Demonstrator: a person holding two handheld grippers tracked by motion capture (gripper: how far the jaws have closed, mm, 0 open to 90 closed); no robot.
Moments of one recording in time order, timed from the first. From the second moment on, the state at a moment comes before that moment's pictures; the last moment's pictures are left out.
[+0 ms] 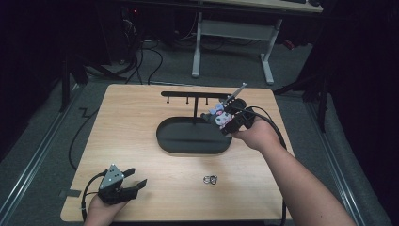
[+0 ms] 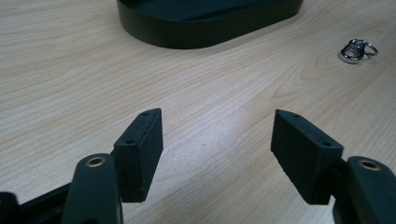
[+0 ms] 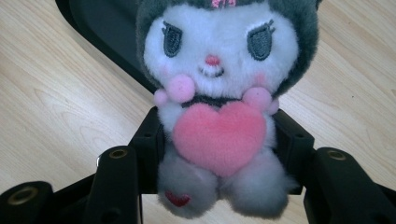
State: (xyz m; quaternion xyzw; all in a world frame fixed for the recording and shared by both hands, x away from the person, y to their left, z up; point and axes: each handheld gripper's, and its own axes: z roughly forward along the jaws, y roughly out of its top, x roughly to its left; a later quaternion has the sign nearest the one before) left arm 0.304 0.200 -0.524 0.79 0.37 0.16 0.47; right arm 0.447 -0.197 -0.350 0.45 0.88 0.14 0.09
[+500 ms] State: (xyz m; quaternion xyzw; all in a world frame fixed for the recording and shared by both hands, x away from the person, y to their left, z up) left arm 0.303 0.196 -0.525 0.80 0.36 0.15 0.46; right arm 0.420 -0.203 -0.318 0.44 0.87 0.17 0.12
